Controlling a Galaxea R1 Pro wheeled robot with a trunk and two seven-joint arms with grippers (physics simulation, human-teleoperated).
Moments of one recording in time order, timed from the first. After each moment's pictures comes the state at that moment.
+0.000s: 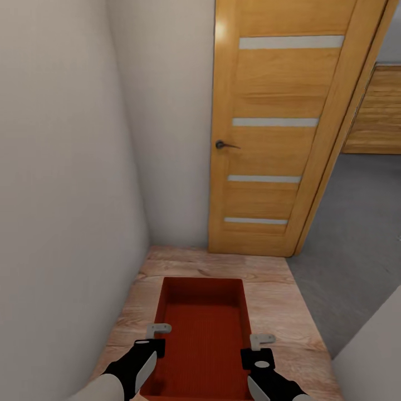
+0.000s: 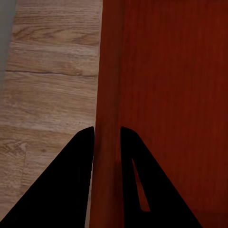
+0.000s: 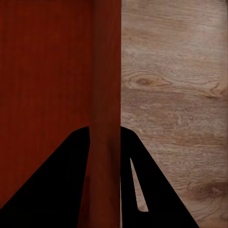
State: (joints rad) left arm -0.60 -0.14 -0.08 -0.28 0.08 0.21 0.24; right arm -0.54 0.08 0.55 -0.28 -0.44 0.00 -0.38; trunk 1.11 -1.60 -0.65
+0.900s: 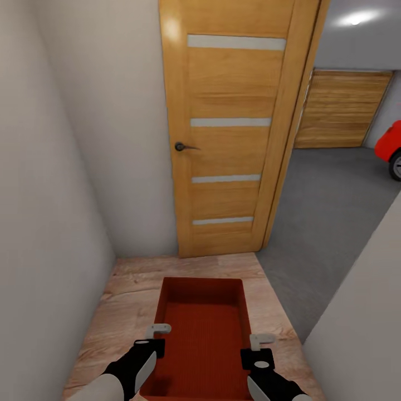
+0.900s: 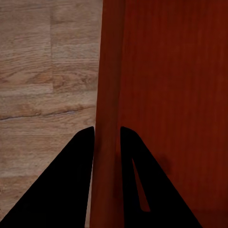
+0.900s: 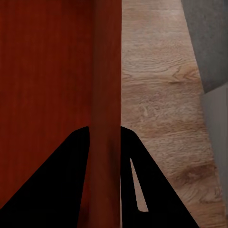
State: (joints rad) left arm -0.60 -0.14 -0.08 -0.28 0.09 0.21 0.24; right arm -0.54 0.08 0.54 -0.28 -0.43 0.00 -0.38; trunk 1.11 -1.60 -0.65
